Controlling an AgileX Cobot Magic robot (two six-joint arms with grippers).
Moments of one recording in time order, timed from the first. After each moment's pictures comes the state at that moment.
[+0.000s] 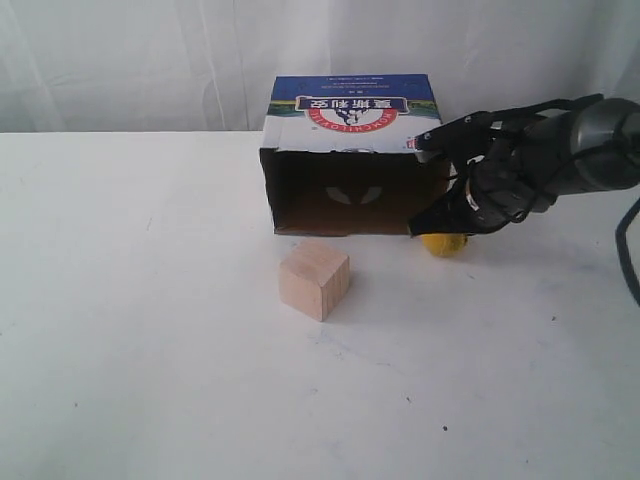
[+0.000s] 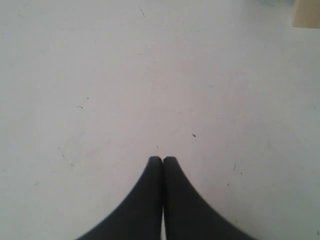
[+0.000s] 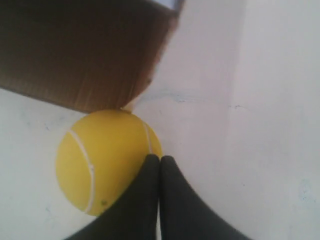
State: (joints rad) left arm -0.29 0.01 0.02 0.06 0.51 0.04; right arm 0.34 1.96 -1.18 -0.83 0.35 0.74
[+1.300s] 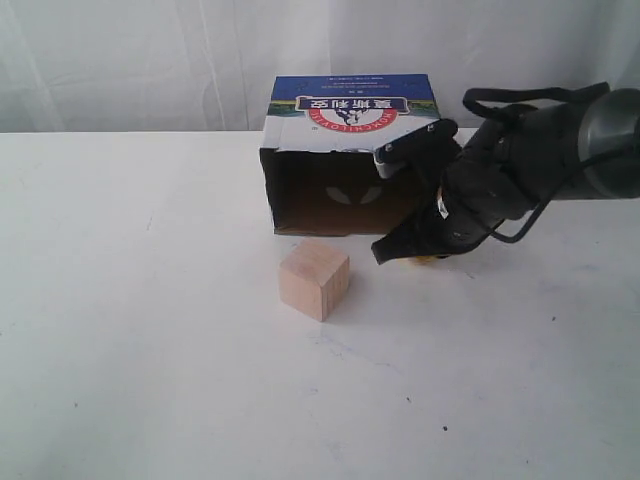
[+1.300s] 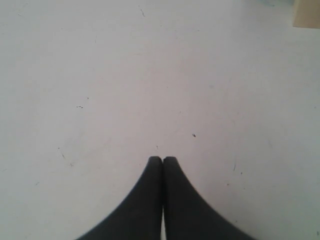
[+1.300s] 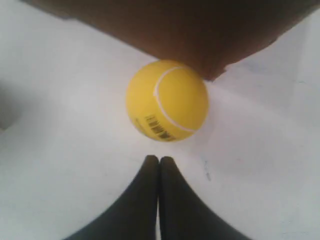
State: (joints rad) left arm -0.29 0.01 0.02 0.06 0.51 0.04; right arm 0.46 1.81 -1.12 -0.54 0.46 0.48
